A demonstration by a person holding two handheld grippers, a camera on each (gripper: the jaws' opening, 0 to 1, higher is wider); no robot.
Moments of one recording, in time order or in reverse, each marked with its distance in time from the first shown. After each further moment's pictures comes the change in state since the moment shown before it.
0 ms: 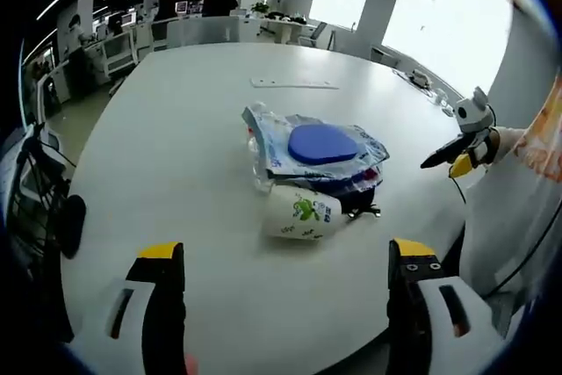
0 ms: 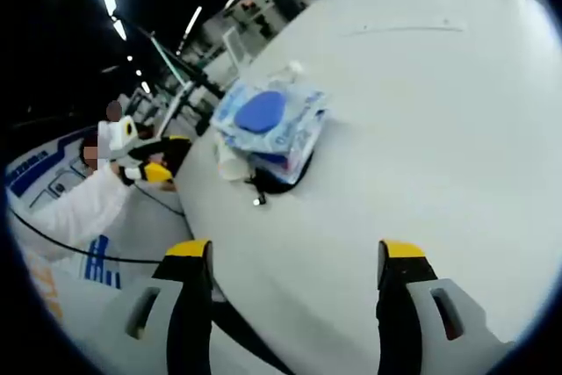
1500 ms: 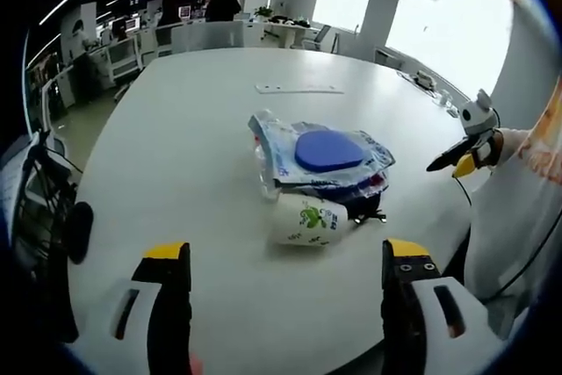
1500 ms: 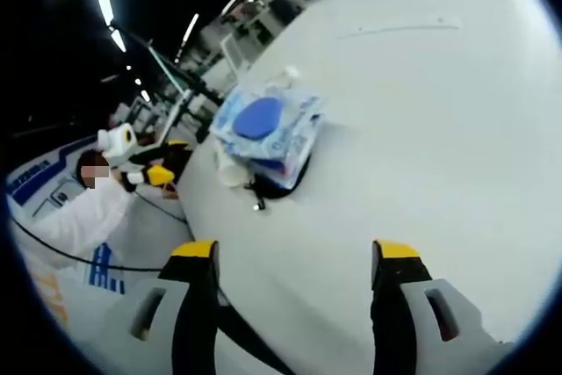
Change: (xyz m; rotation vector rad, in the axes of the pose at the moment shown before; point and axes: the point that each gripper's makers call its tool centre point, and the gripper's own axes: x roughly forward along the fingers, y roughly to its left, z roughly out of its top) left arm -0.001 0.004 0.007 0.013 -0.018 0.033; right arm -0.003 -0.004 0.004 0.033 -0.025 0.009
